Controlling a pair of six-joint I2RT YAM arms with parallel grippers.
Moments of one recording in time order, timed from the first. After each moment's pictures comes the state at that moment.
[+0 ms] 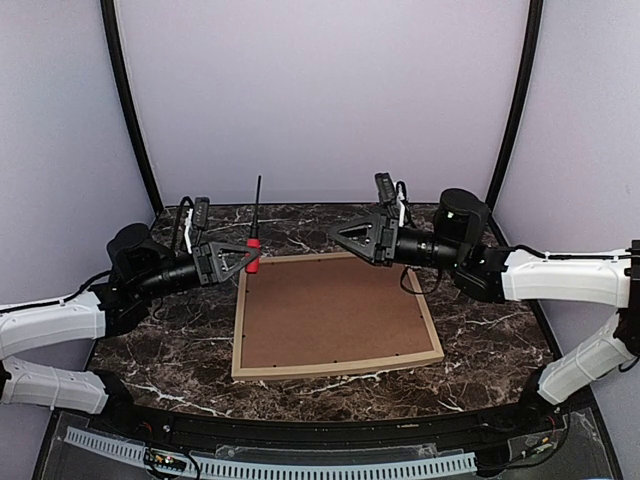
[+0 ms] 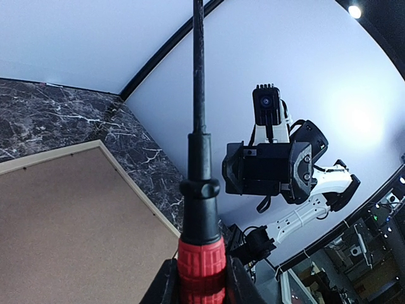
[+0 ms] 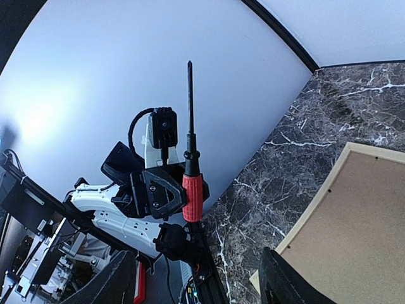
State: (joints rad) left arm -0.63 1.02 0.52 0.50 0.51 -0.80; right arm 0.84 1.38 0.87 0.50 -0.51 0.85
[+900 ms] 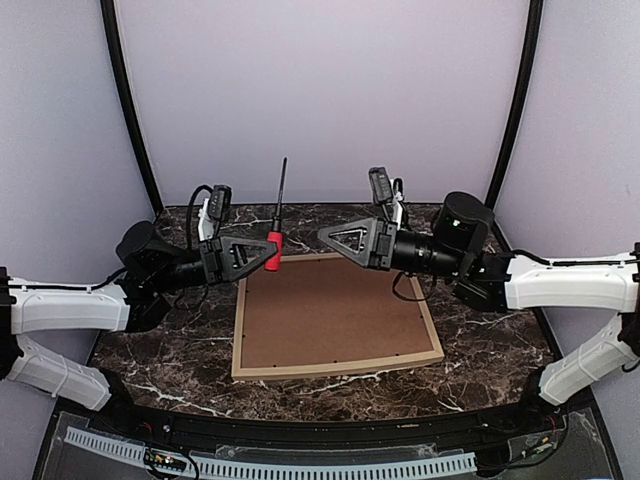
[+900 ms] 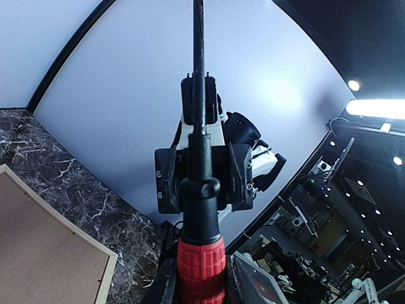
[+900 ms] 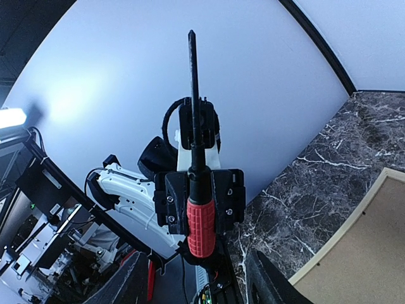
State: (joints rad) left arm -0.72 1.22 0.57 0.93 0.70 -0.92; right arm 0.95 1.34 0.87 0.60 -0.46 0.80
